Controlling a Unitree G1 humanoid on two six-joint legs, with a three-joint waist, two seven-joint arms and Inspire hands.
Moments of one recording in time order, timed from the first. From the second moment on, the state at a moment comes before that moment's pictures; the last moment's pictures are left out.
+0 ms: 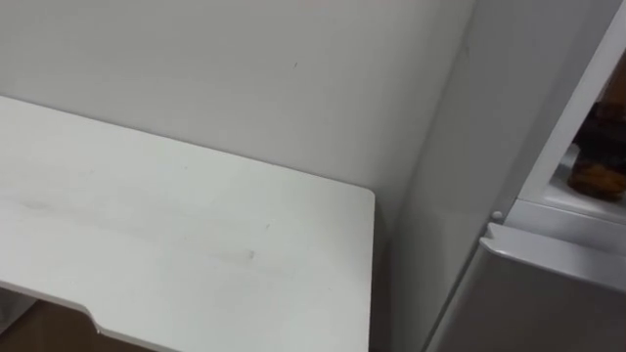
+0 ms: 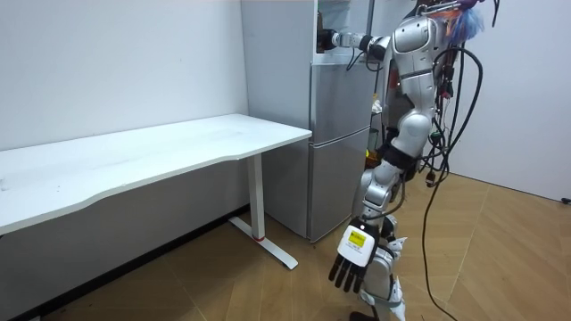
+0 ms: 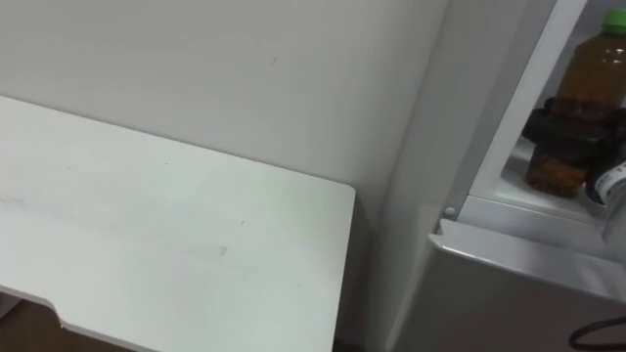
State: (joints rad) left arm 0.30 0.22 0.25 0.89 0.39 0.24 0.16; right arm -0.87 -0.76 -0.08 0.79 0.58 0.21 -0.14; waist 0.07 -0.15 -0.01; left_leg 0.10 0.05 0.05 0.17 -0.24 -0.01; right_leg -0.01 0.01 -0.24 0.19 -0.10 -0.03
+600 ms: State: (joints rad) left arm 0.30 0.22 0.25 0.89 0.39 0.24 0.15; right arm -0.88 -0.77 -0.08 0.83 0.57 0.21 -0.15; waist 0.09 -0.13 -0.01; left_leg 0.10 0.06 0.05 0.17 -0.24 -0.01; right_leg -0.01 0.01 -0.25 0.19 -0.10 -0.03
